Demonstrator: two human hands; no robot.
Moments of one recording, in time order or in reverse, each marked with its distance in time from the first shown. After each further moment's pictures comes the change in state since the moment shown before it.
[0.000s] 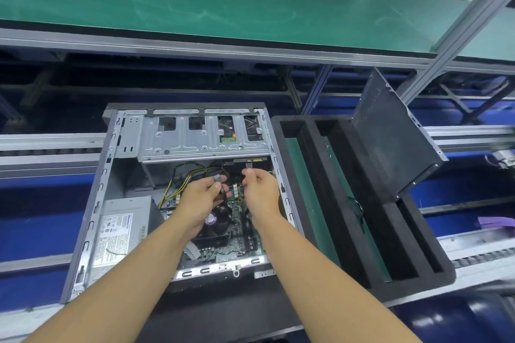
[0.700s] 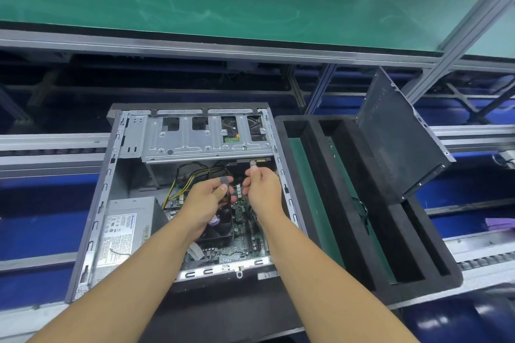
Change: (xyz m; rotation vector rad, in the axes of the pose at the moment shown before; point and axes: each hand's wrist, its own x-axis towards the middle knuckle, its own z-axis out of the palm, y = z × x) left_hand -0.002 0.001 -0.001 0.071 -0.068 0.005; right_hand 0.013 0.004 0.000 -0.092 -0.057 -0.066
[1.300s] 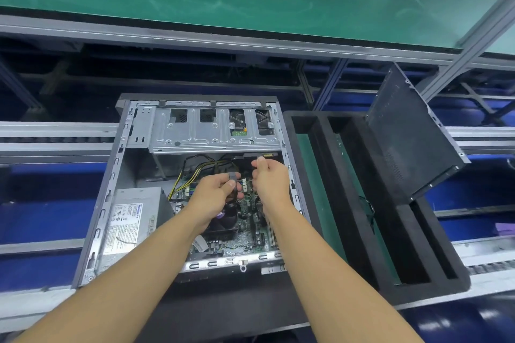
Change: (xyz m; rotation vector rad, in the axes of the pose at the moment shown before) left_hand 0.003 -0.008 0.000 0.079 0.008 -0.002; right_hand 0.002 -0.013 -0.001 0.055 0.006 0.069
